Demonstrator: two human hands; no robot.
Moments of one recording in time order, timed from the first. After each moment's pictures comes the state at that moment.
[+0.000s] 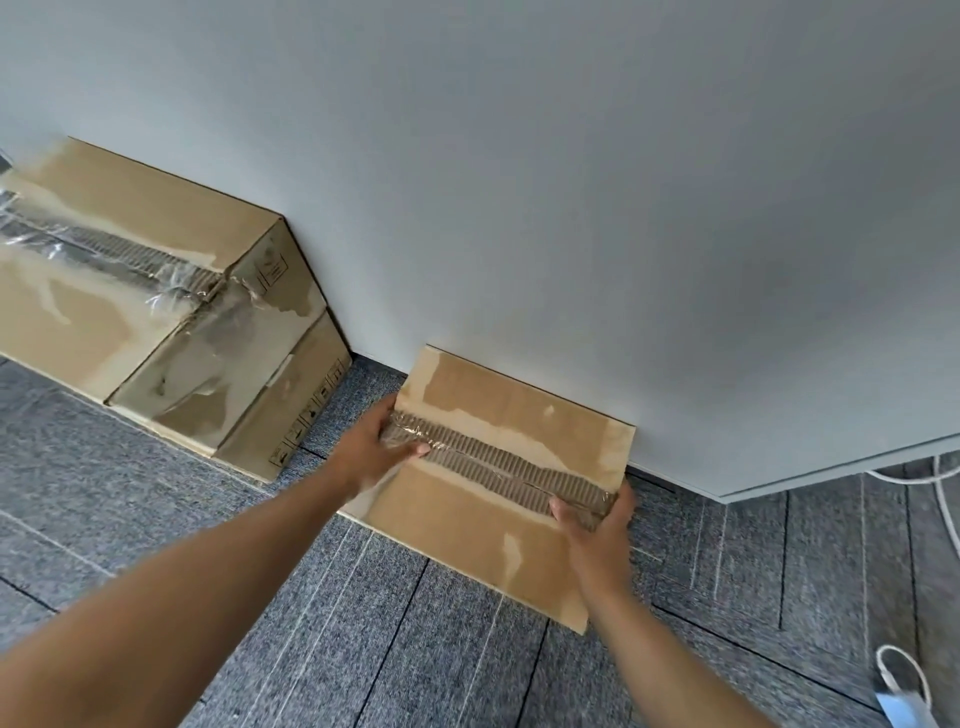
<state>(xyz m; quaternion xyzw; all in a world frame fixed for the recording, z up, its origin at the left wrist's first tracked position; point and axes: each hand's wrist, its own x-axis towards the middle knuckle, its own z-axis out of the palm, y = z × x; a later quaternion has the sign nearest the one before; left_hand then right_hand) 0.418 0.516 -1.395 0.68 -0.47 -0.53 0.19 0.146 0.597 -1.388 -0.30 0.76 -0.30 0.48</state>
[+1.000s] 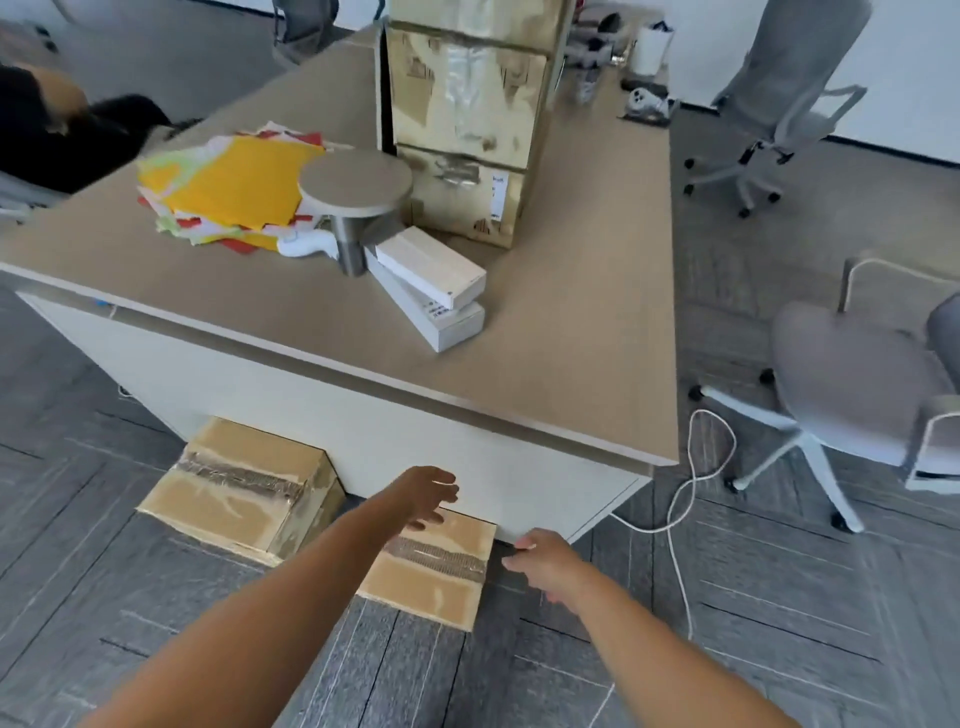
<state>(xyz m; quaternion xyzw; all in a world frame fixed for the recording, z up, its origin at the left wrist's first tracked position) 0.291 0.547 -0.796 0.65 -0.45 -0.62 0.05 0.093 0.621 -0.793 -0.45 0.70 0.00 0.55</state>
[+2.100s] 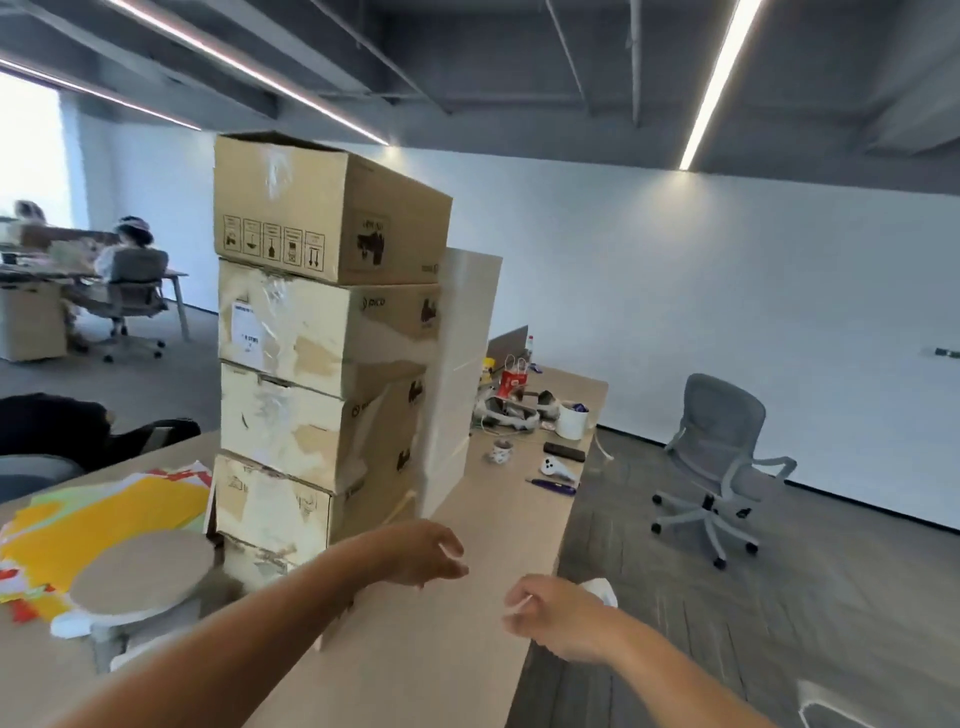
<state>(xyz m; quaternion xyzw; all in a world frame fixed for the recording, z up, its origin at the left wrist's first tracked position) -0.037 0.237 -0.416 0.59 -0.74 -0.31 0.07 -0.260 0.258 -0.434 -0.75 0.58 -0.04 0.32</state>
